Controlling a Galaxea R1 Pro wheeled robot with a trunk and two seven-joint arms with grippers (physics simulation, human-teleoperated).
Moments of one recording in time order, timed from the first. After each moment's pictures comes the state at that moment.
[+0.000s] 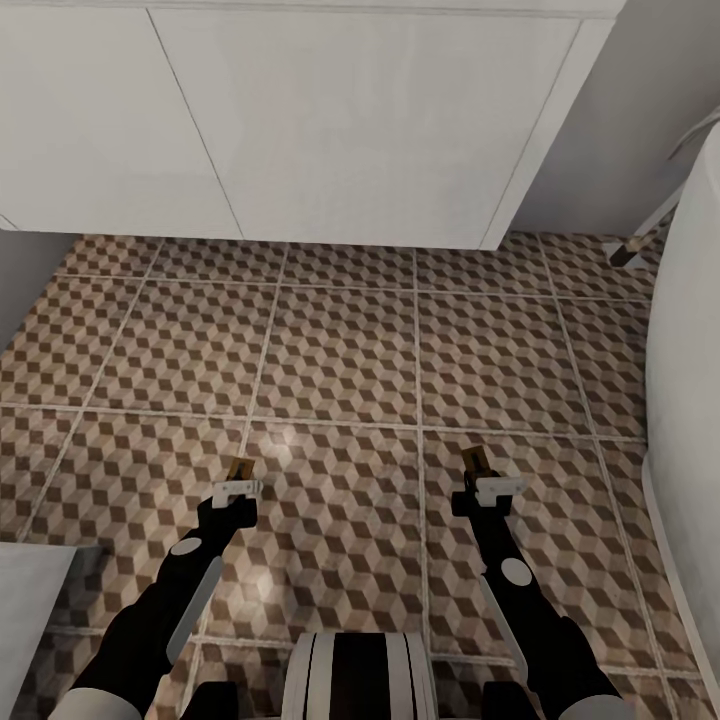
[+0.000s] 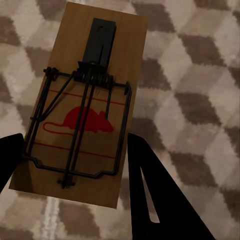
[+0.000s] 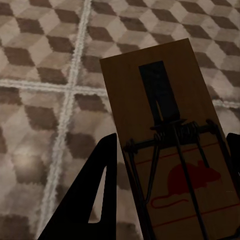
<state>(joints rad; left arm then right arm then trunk) -0.45 0.07 -0.13 -1.14 0.18 0.30 0.15 -0.44 0.01 0.10 -1.03 0.04 -0.15 -0.15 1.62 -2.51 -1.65</state>
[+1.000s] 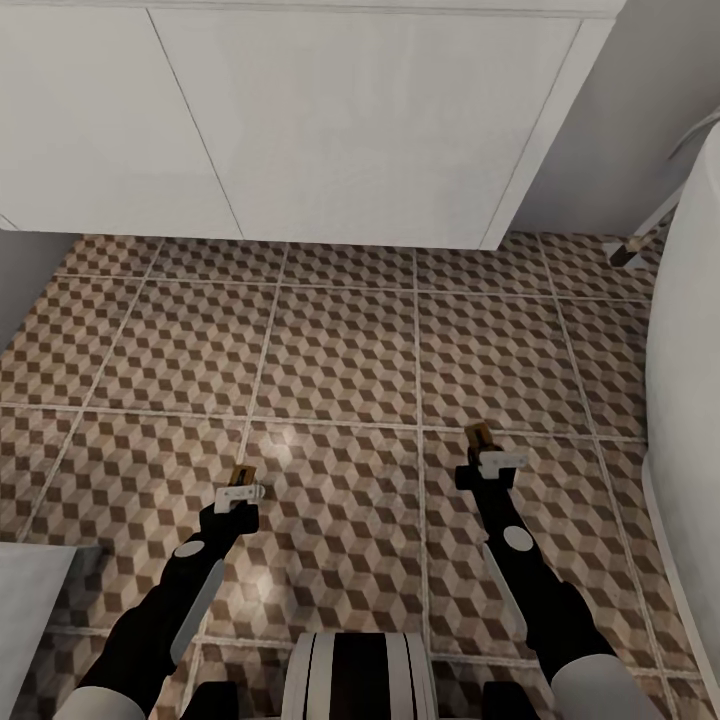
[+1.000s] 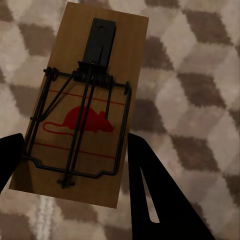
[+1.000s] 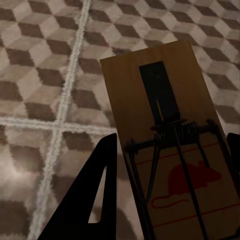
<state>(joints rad) -0.45 0.06 -0.12 -1.10 0.19 0.30 0.15 -0.53 -0.01 0.09 -1.03 0.04 -0.10 -0.14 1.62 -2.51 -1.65</state>
